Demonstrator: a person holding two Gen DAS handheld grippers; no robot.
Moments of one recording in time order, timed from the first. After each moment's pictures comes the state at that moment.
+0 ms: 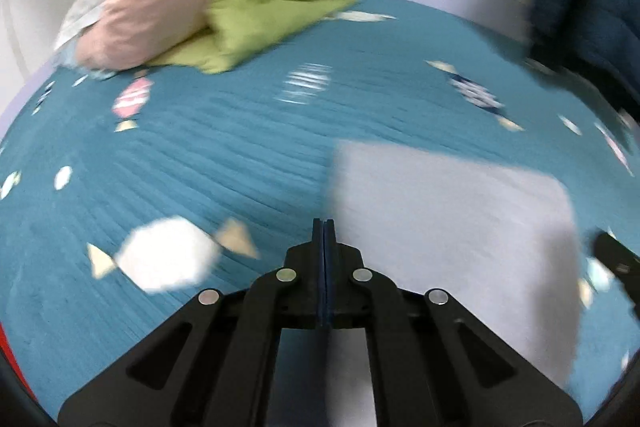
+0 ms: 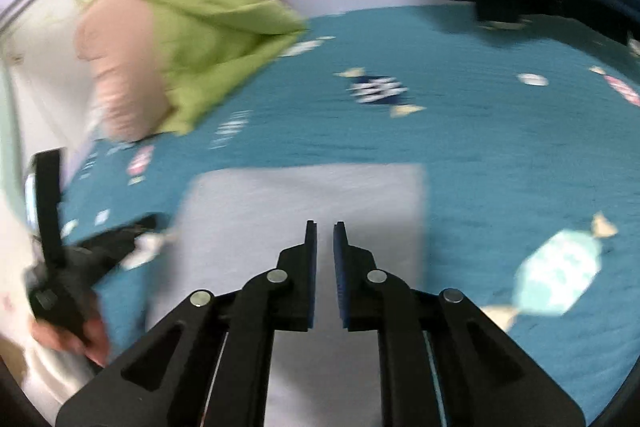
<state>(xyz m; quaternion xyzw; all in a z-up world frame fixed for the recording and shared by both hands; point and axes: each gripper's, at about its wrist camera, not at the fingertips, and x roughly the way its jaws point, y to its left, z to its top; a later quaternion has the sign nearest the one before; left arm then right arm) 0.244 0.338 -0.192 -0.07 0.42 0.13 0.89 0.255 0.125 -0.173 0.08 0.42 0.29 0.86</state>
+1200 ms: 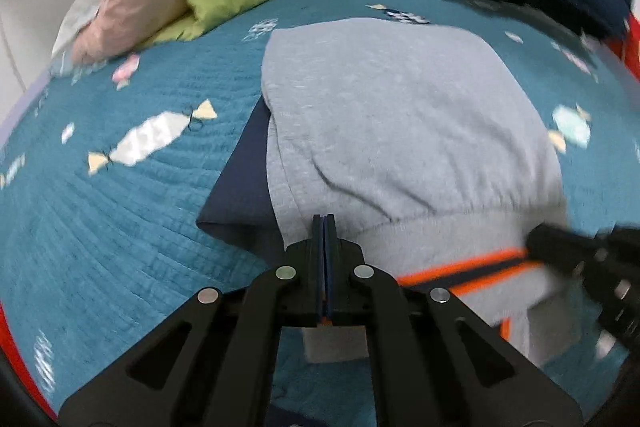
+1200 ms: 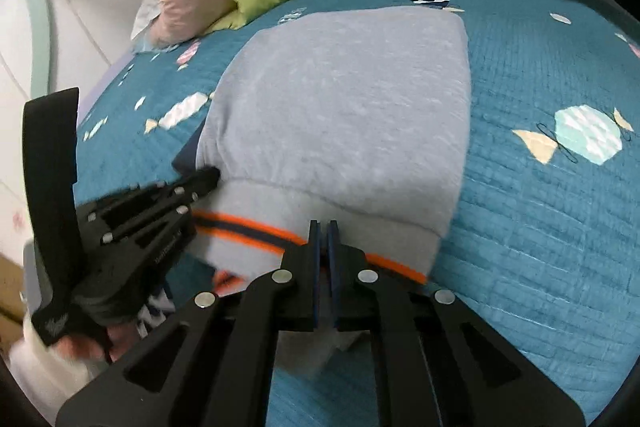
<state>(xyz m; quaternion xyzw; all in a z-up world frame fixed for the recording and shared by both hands) 0.129 0.265 -0.248 -0.01 0.43 0.11 0.90 0.165 0.095 -0.226 0.00 0.47 0.33 0.82</state>
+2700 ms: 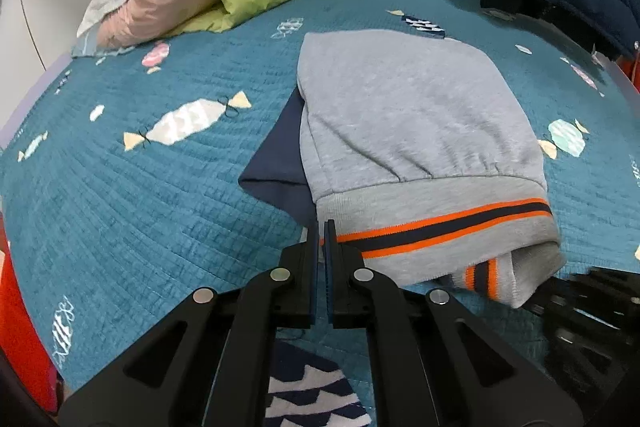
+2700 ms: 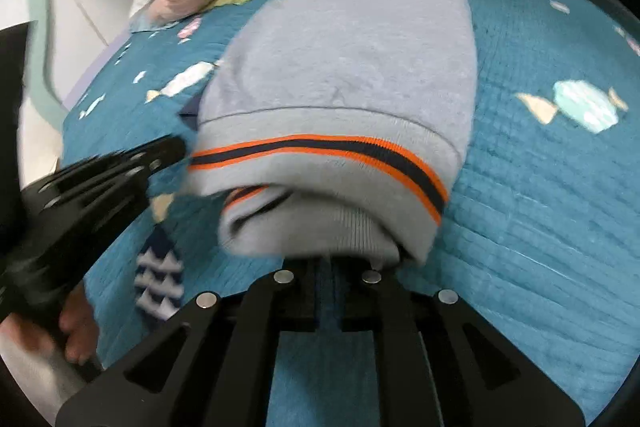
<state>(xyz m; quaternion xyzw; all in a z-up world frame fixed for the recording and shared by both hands) 0.101 0.268 -0.217 -0.04 0.43 0.15 0.89 0.123 0.105 -0.214 -0.02 0.48 0.33 0.81</state>
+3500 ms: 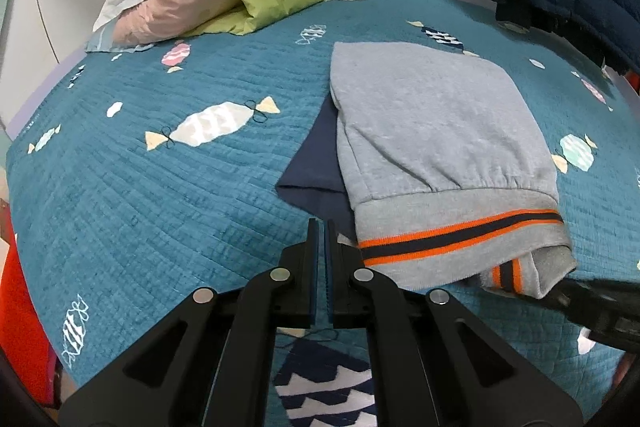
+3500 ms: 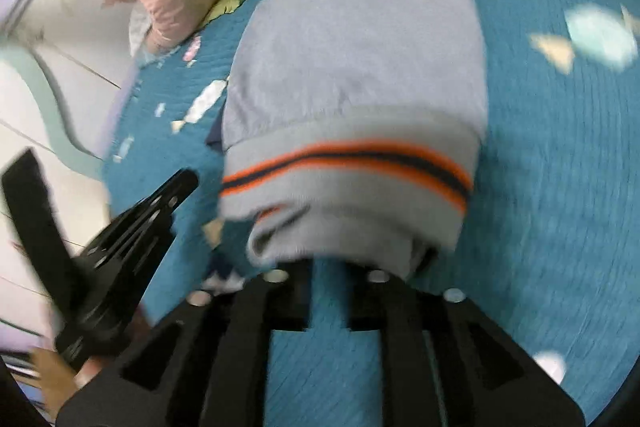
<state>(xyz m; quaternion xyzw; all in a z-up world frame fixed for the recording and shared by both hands) 0.090 0.290 -0.211 -0.05 0.42 0.17 0.89 0.151 0.090 -0.222 0.13 0.57 0.32 0.74</state>
